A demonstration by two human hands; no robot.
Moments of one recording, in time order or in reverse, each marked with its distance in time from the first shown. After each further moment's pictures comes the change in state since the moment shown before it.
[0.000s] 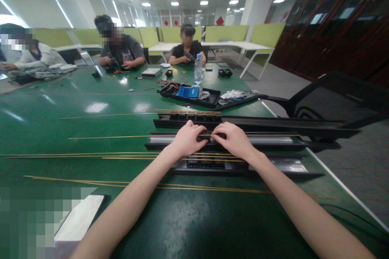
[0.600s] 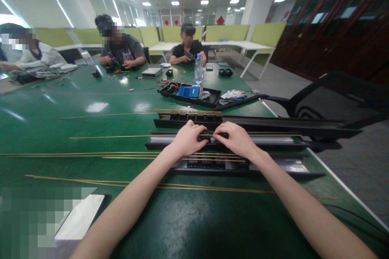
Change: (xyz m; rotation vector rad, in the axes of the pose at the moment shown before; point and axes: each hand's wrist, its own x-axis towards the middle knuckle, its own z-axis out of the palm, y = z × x) left_hand -0.001 -0.002 0.001 0.004 0.006 0.000; right_hand 0.000 0.007 -0.003 0.012 -0.024 -0.016
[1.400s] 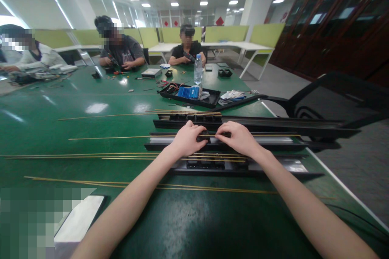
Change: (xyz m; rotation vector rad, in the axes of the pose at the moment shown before) left_hand 0.001 0.001 0.001 -0.010 0.002 0.002; right_hand -0.001 0.008 -0.008 0.011 -0.010 0.004
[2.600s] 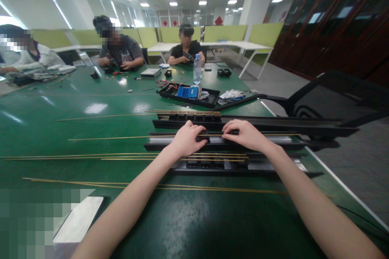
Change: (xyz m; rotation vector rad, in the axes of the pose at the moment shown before) left_hand 0.000 0.003 -0.004 -0.001 -0.021 -0.015; right_hand -0.003 0.025 -0.020 0.171 -0.076 -0.017
